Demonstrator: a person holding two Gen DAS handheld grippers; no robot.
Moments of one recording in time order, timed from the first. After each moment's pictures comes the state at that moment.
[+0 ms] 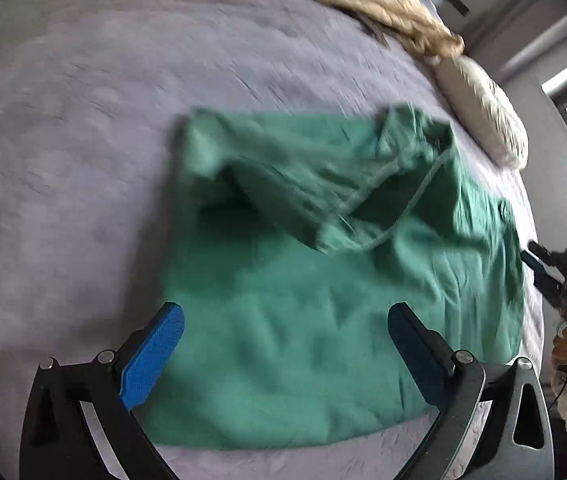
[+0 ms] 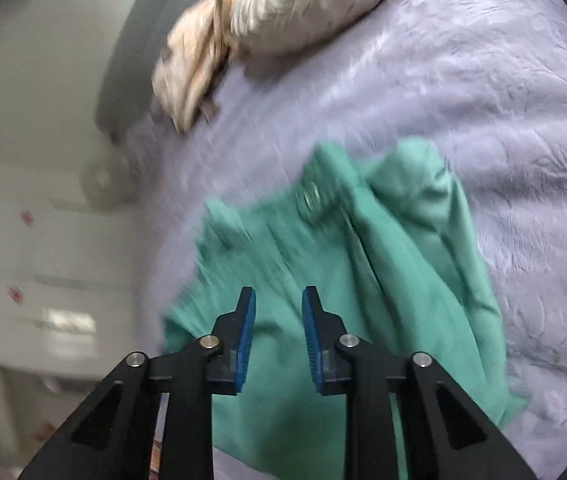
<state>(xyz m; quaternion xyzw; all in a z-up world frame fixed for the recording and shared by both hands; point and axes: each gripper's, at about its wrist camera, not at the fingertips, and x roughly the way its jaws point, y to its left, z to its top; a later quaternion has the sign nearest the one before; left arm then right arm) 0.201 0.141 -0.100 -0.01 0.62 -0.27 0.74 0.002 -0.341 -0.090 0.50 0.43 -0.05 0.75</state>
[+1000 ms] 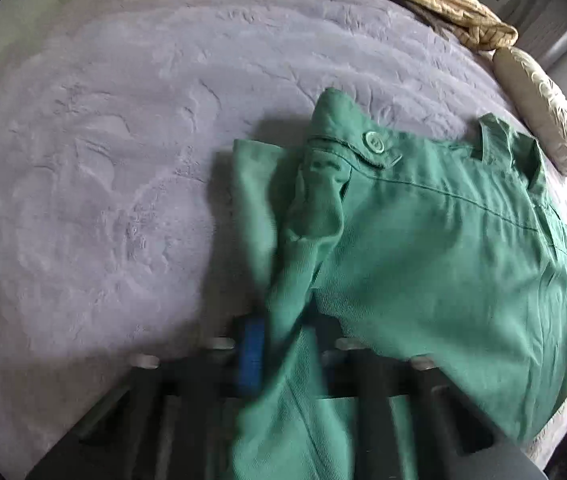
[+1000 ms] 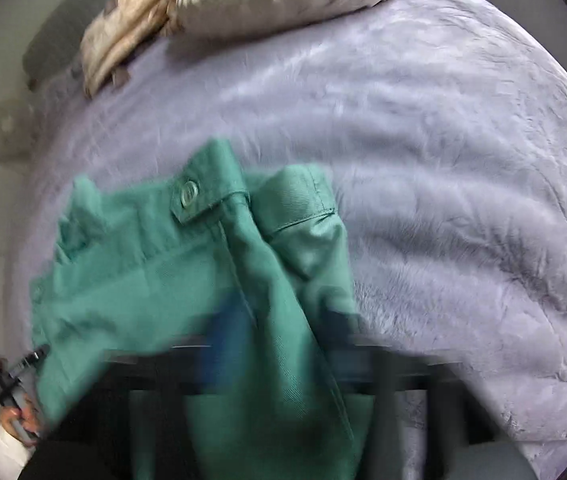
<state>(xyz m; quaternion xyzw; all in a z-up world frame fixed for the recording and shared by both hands) 0.247 0.137 -0.127 0.05 0.60 -0.20 0.77 0.000 -0.354 -0.107 0.35 0.51 -0.17 0.77</state>
